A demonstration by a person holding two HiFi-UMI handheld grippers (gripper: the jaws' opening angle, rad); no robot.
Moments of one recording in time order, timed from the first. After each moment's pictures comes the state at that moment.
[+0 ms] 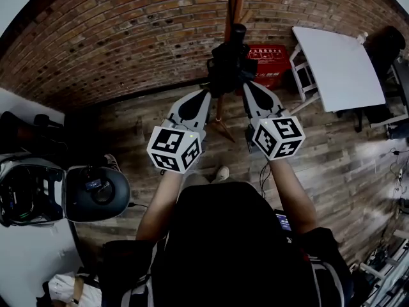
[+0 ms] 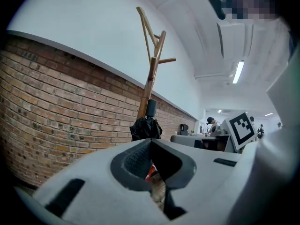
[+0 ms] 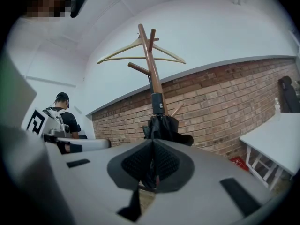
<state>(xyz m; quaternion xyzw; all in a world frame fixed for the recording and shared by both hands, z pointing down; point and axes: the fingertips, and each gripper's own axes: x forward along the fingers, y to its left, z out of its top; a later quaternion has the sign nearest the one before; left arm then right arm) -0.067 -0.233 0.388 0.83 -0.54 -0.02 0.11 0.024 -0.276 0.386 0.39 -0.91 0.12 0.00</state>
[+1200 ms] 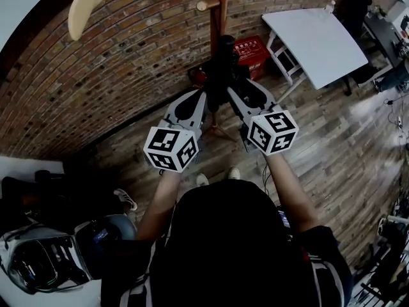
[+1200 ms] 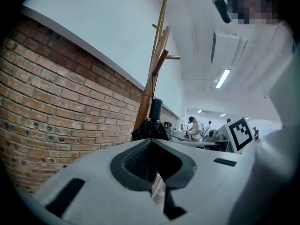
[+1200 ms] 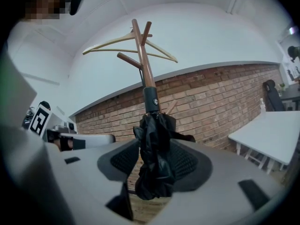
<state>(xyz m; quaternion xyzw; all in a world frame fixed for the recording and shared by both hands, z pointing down) -0.083 -0.286 0.381 0.89 -0.43 -0.01 0.13 0.002 -0.305 0.390 0.47 -0.87 0.14 0.00</state>
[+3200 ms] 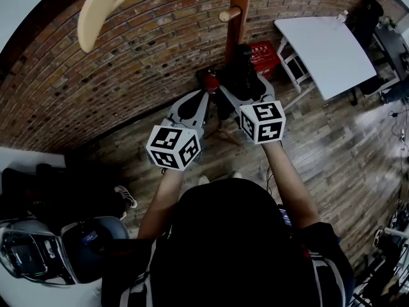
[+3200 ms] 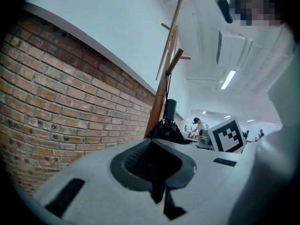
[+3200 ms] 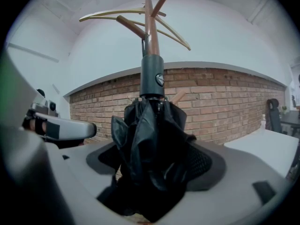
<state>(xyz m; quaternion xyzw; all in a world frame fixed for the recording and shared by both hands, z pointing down) -0.109 -0.309 0.395 0.88 -0.45 -0.01 0.14 -0.029 -0.361 0.416 0.49 -0.86 0.08 0.09</state>
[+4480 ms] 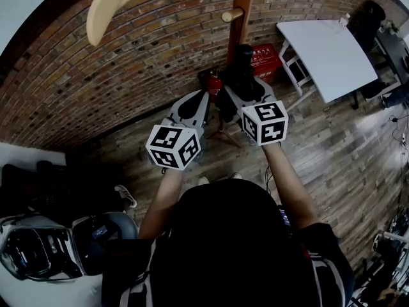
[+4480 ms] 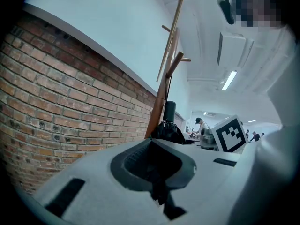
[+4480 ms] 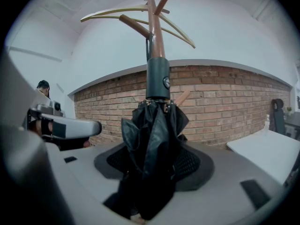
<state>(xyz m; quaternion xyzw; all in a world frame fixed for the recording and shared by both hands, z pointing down) -0.110 -0.308 0.386 0.88 -0.46 -0.02 0.14 -0.031 -0.354 0.410 0.47 -0.87 0.09 0.11</state>
